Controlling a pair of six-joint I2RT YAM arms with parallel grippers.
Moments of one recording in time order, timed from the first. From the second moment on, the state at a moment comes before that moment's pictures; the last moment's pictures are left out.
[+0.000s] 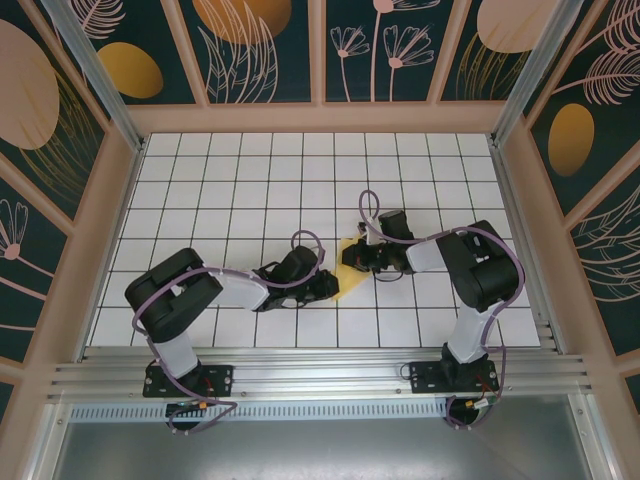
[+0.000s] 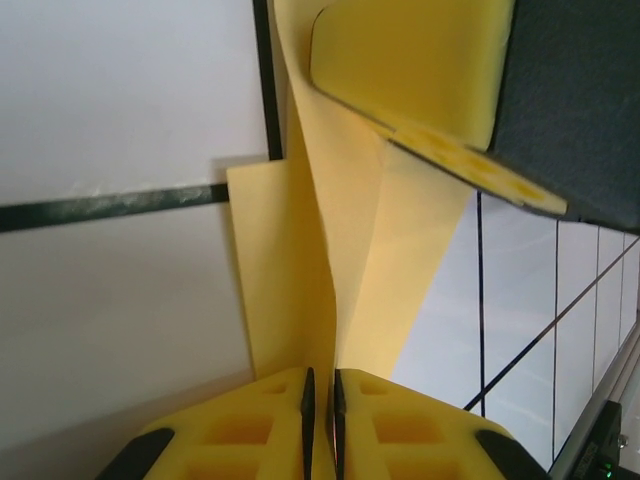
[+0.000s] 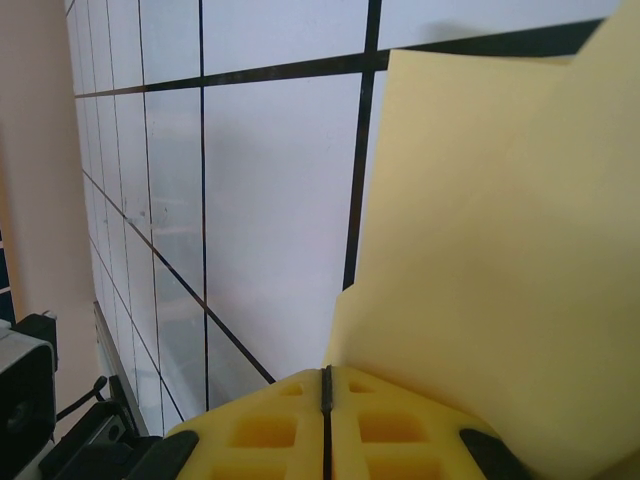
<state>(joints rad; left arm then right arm) -0.90 1.76 0.66 0.34 0.25 -1.03 0.43 1.83 0.69 0.28 -0.74 0.67</state>
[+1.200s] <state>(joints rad) -0.92 1.58 0.73 0.05 0.20 -0.99 0.43 1.83 0.69 0.28 -0.74 0.65</state>
